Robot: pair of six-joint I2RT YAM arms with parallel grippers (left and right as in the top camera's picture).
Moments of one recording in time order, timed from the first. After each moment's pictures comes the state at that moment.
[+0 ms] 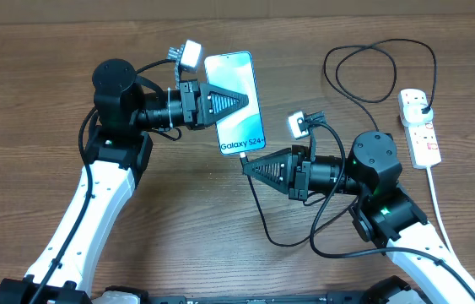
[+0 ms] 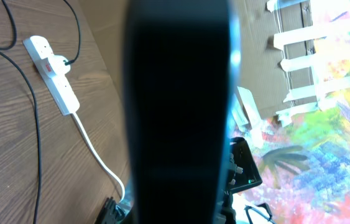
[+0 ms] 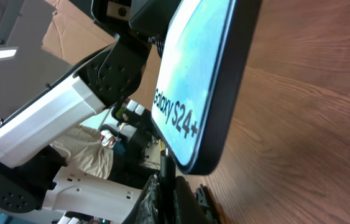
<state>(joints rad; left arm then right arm) -0.19 1.42 1.05 0.33 1.27 -1.20 0.44 1.08 0.70 0.28 -0.97 0.86</state>
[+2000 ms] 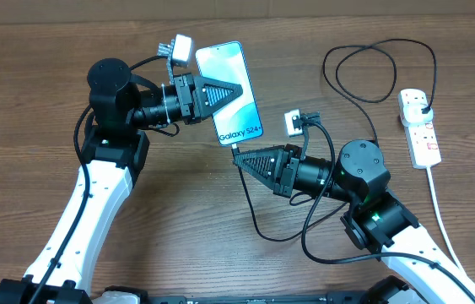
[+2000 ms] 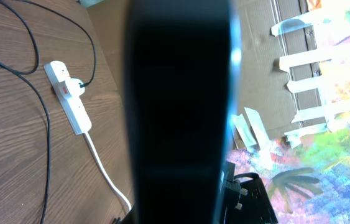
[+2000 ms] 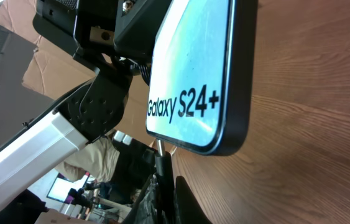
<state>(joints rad) -0.17 1.42 1.05 0.34 1.19 -1.20 0.54 1.08 0.70 0.31 -0.72 0.94</state>
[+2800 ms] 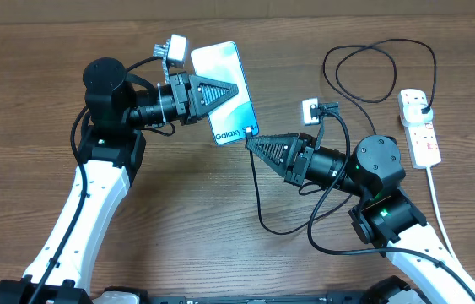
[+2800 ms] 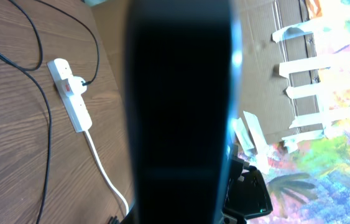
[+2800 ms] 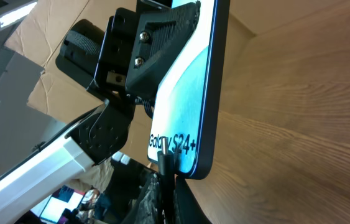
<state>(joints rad) -0.14 1.42 1.05 0.33 1.20 -1.22 0.46 1.08 0.70 0.36 -0.74 0.96</state>
